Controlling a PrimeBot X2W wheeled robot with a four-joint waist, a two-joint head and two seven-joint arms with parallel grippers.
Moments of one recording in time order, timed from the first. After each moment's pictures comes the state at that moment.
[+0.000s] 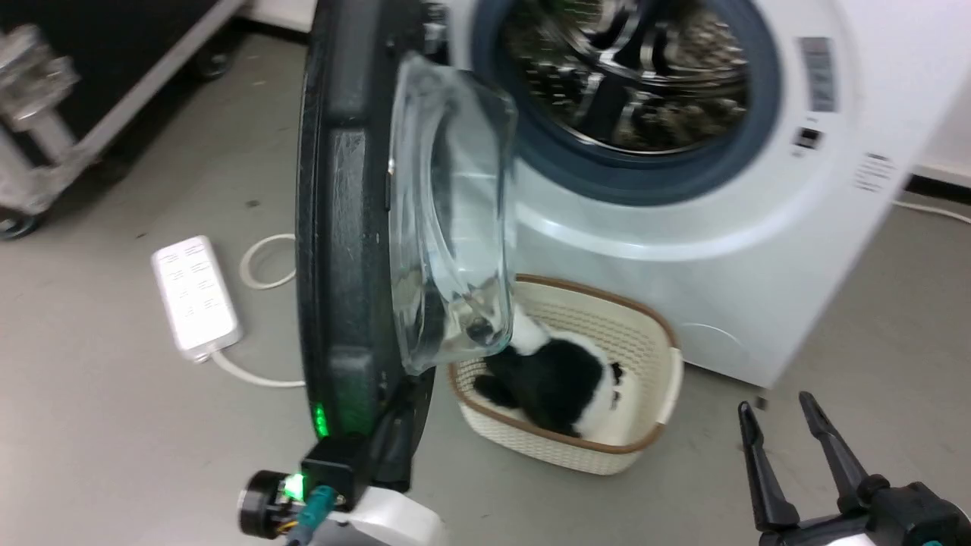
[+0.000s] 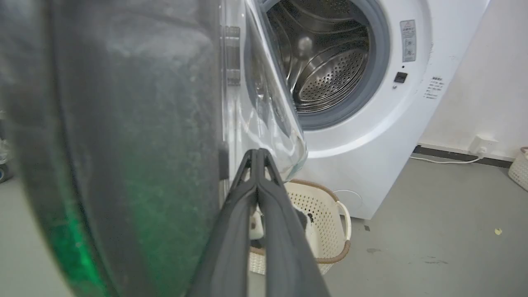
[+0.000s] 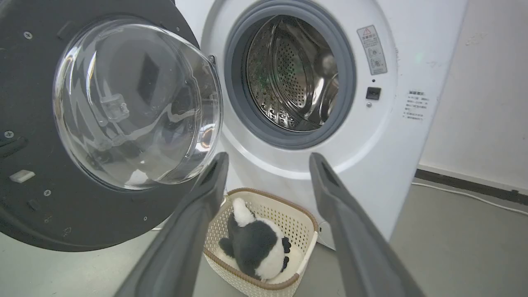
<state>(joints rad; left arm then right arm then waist) -0.10 0.11 -0.38 0.17 -0.25 0.15 -0.24 0.12 -0.05 0.00 -0.03 0.10 0.13 -0.26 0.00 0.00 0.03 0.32</state>
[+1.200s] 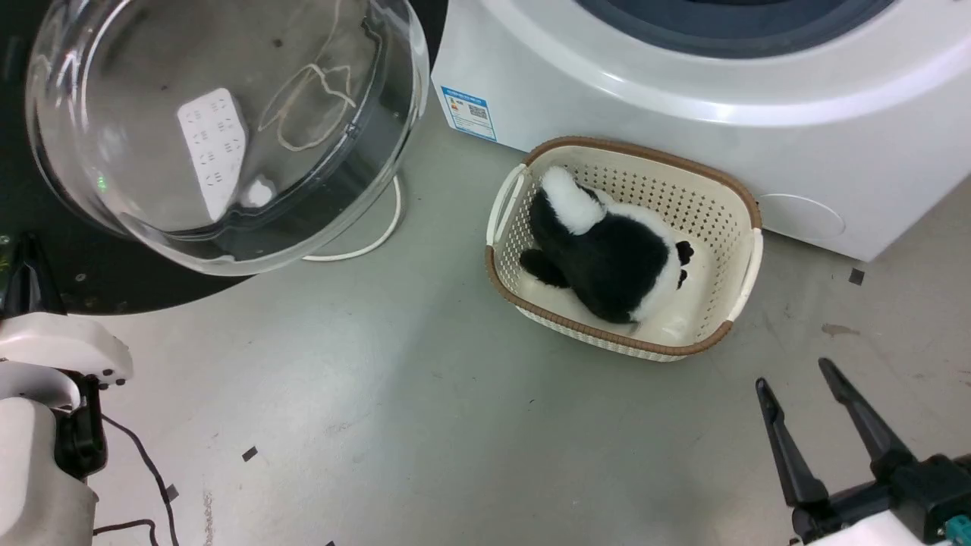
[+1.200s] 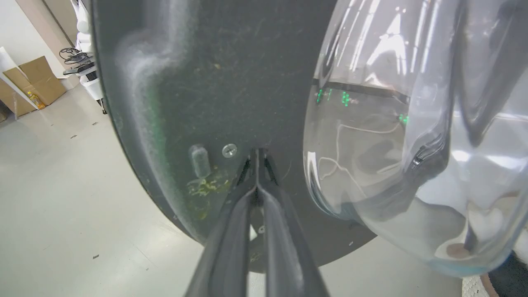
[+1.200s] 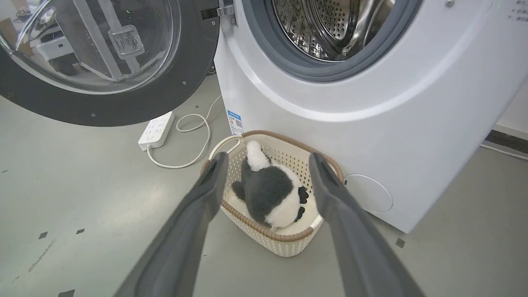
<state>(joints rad) -0.46 0.45 0.02 0.51 -0.42 0.15 -0.23 0.07 -0.19 0.03 -0.06 0.06 0.13 -0.26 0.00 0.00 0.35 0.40</state>
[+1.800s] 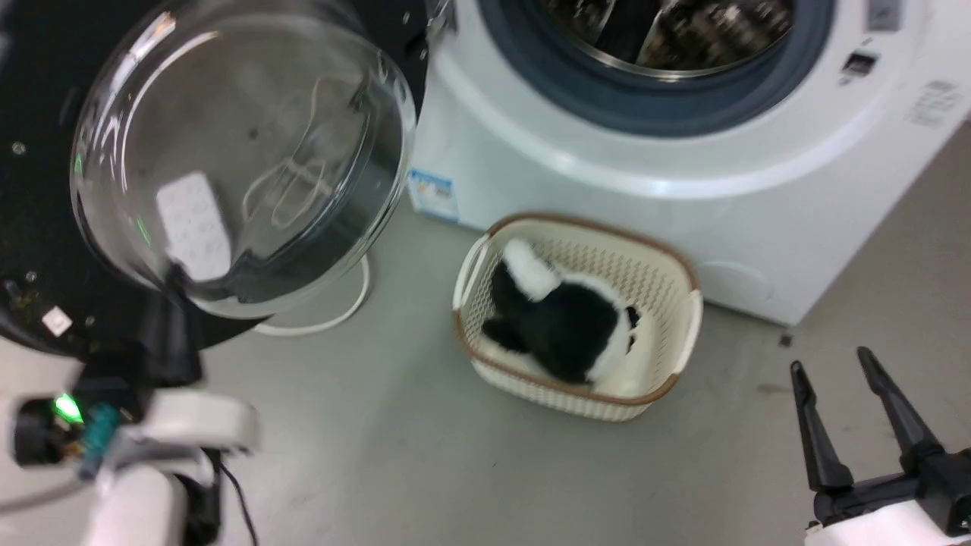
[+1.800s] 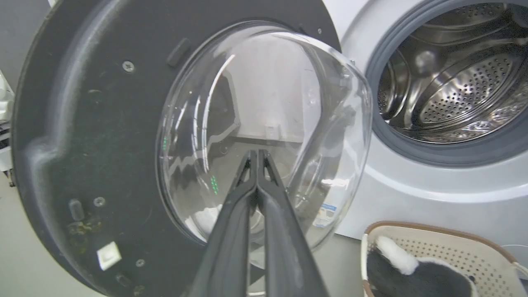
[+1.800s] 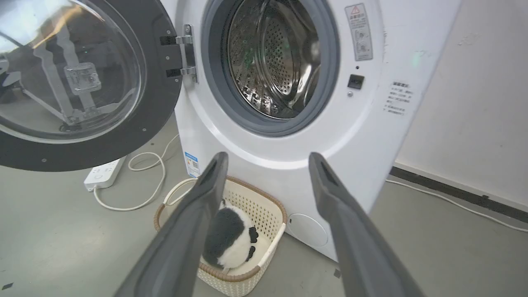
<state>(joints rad) -0.26 0.32 -0.05 0.16 -0.24 0.15 -0.26 0.05 -0.12 -0.08 -0.06 0.01 0.13 -0.26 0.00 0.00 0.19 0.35</state>
